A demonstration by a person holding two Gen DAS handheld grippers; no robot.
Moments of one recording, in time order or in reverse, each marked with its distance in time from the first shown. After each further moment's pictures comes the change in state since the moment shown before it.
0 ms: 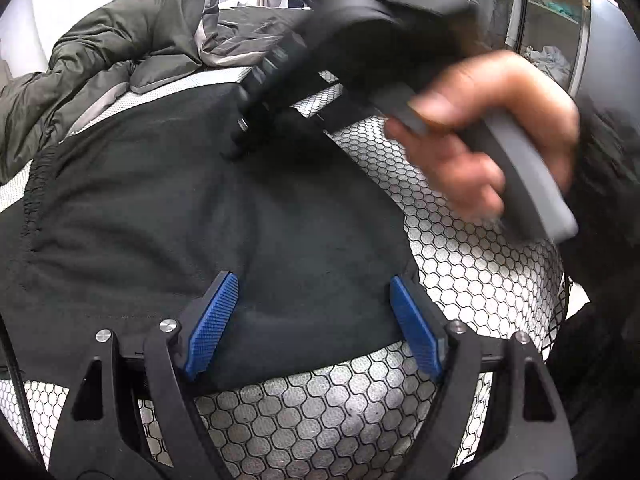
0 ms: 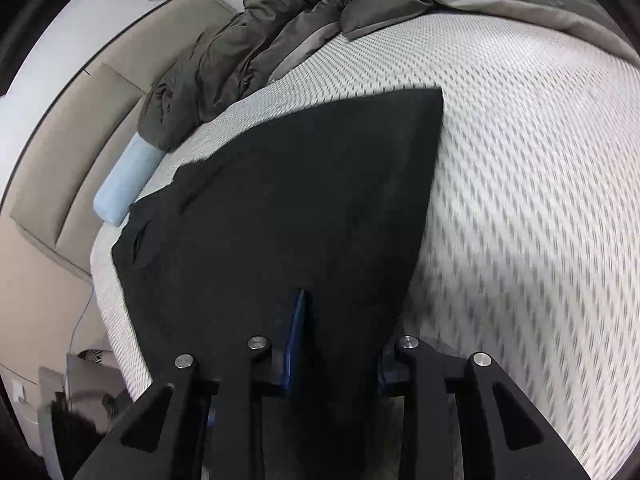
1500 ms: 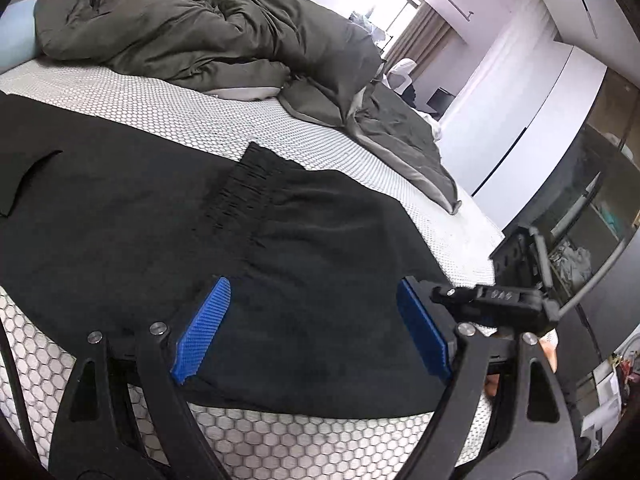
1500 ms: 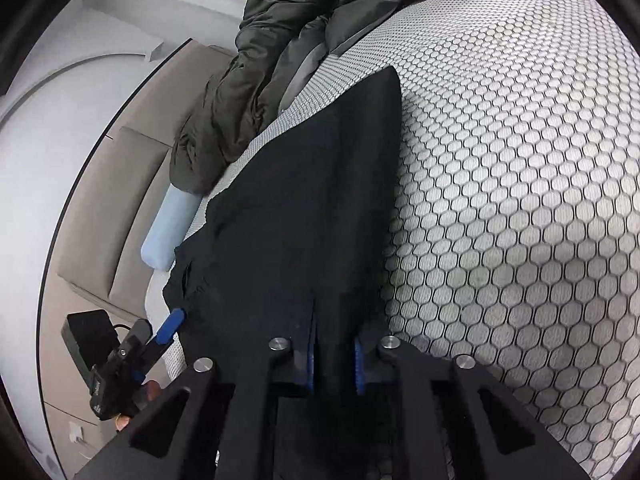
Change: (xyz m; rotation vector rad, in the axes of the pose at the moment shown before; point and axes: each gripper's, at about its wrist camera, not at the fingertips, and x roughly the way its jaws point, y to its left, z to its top) left arm -0.088 0.190 -0.013 -0.598 -0.243 0.000; right arm -0.010 -0.034 -0.025 0.187 -0.091 0.213
